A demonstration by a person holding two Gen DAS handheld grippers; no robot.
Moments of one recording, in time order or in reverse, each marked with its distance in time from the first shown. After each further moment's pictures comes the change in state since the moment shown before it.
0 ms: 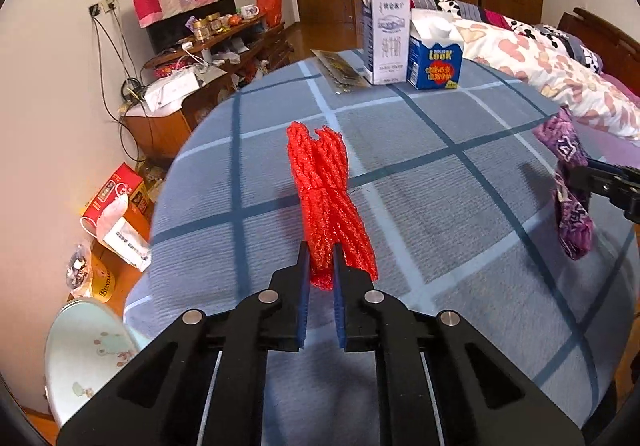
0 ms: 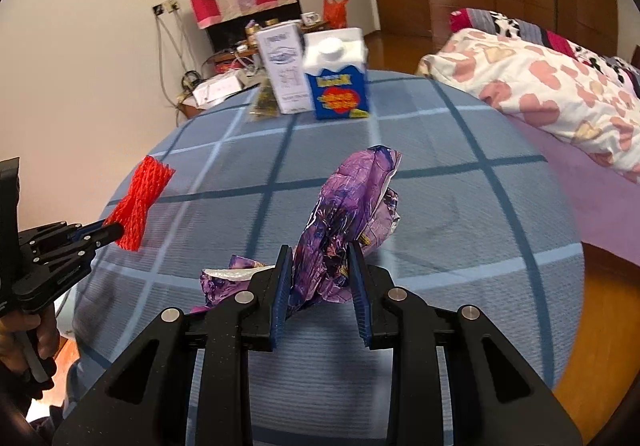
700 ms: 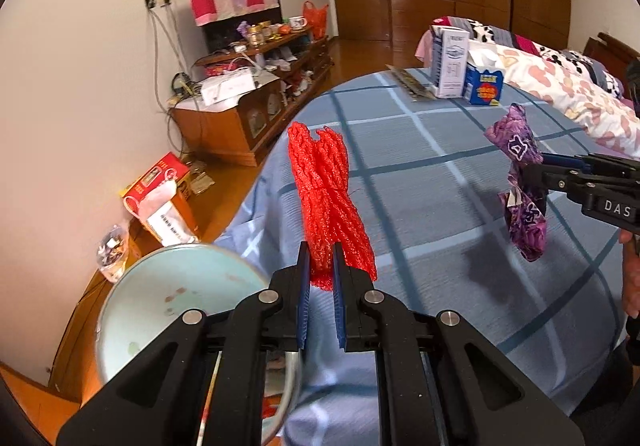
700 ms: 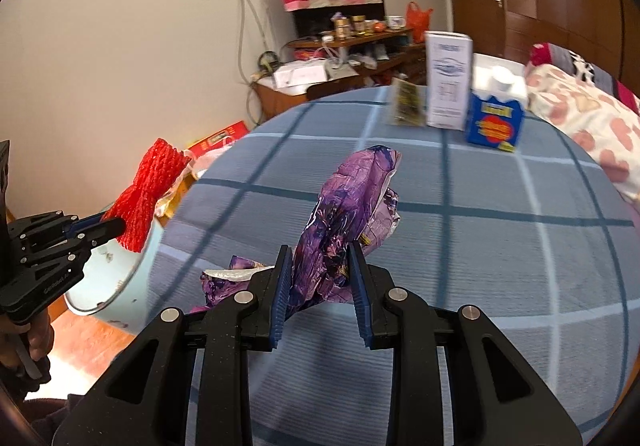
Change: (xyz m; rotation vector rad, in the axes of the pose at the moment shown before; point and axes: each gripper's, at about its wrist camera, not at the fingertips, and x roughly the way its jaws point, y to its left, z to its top) left arm -0.070 0.086 -0.057 -0.086 -0.056 0.096; right arm 0.023 0.130 0.004 -0.189 0.013 0.165
